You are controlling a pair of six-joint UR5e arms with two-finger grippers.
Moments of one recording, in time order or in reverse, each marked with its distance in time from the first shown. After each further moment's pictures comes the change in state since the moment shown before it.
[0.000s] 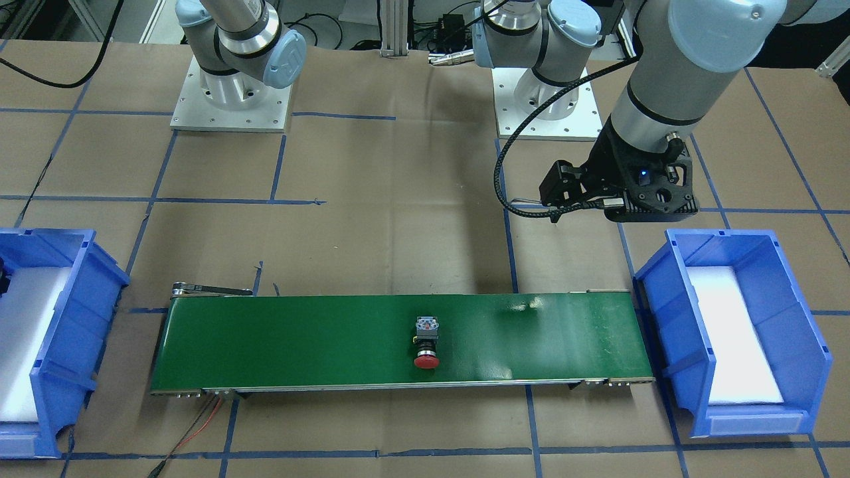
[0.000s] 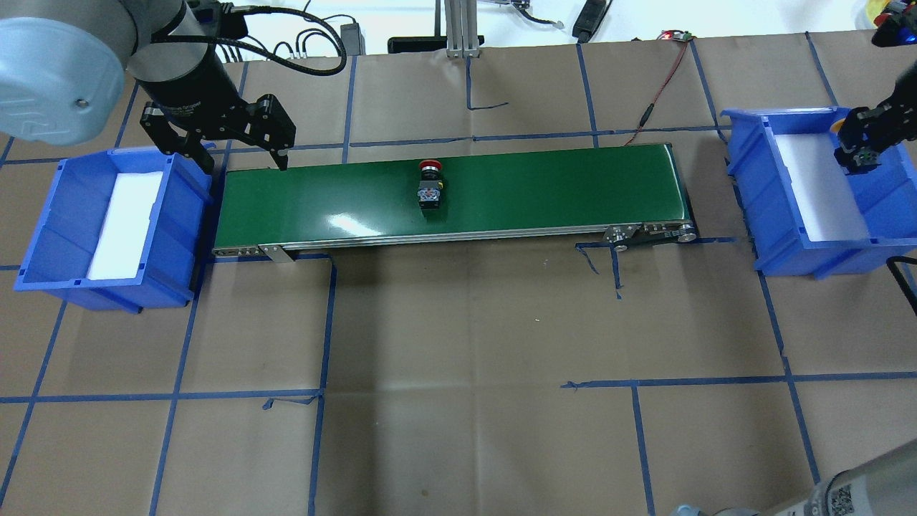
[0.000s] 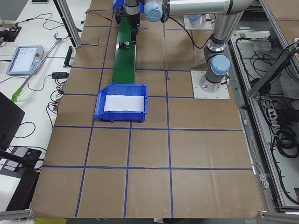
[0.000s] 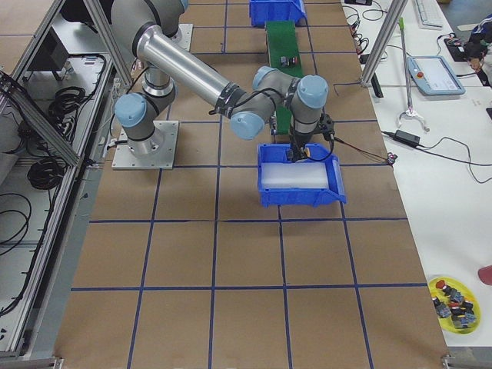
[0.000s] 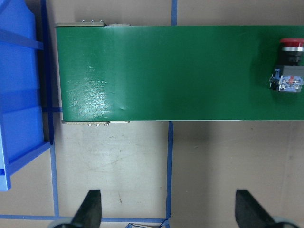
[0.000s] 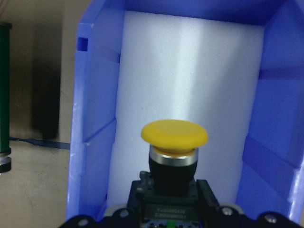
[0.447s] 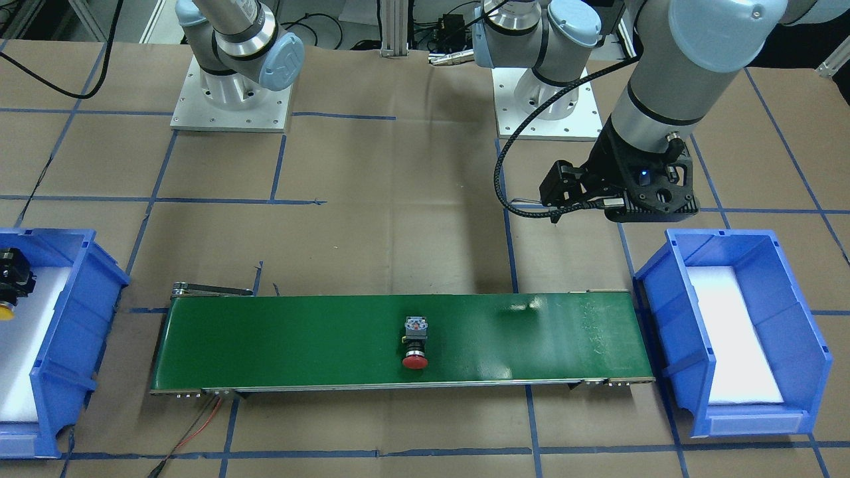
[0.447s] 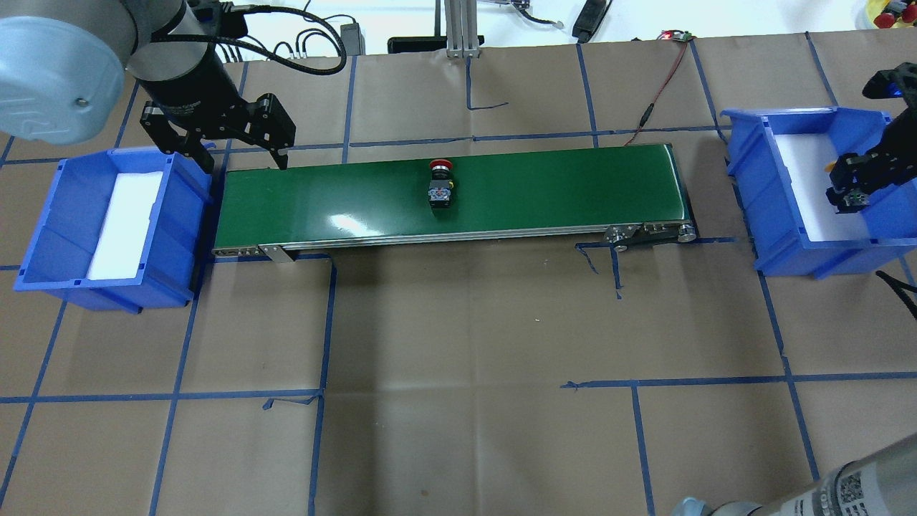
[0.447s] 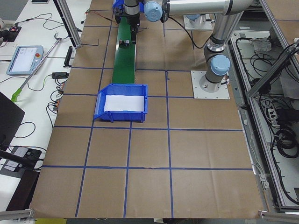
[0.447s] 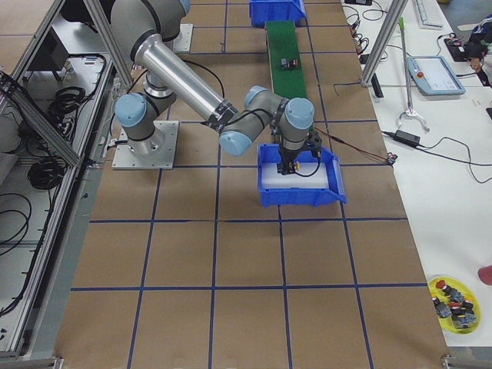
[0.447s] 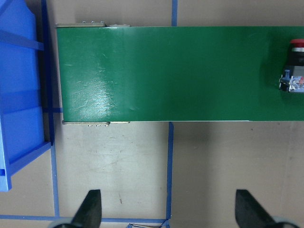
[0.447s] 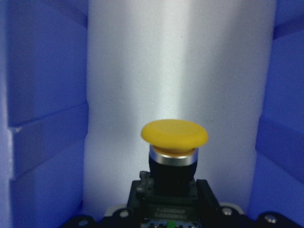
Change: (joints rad) left arm 0.000 -0.001 0.002 0.000 -0.001 0.000; right arm -0.036 0.026 0.140 -0.163 -0.002 -0.002
